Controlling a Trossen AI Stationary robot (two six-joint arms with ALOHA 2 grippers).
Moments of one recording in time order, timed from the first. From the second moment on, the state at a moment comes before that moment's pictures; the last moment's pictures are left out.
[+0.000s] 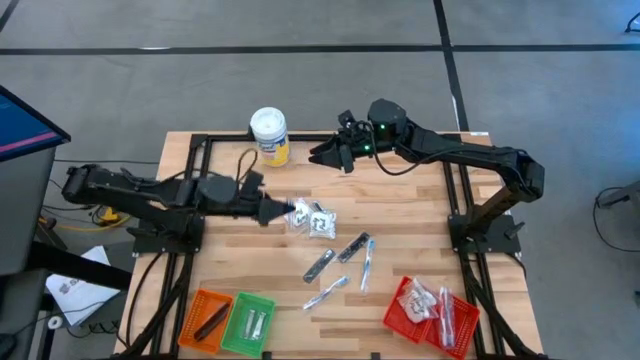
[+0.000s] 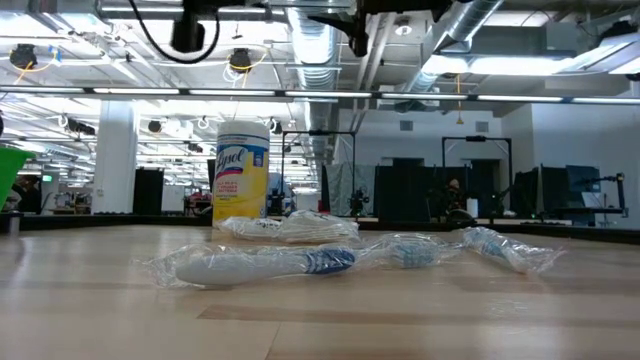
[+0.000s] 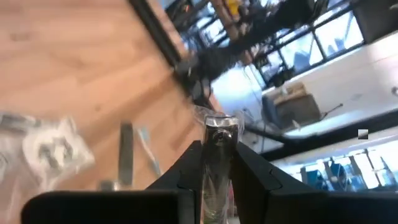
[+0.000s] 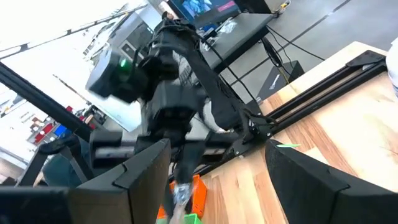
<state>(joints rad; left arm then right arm) -0.13 1.03 0.84 -0.09 -0.23 -1.04 -0.33 1.55 1.37 0.04 -0.47 0.64</state>
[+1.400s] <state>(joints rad) -0.86 1.54 1.27 -0.99 -0.14 -2.02 0.00 1.56 1.37 0.05 -0.23 0.75</state>
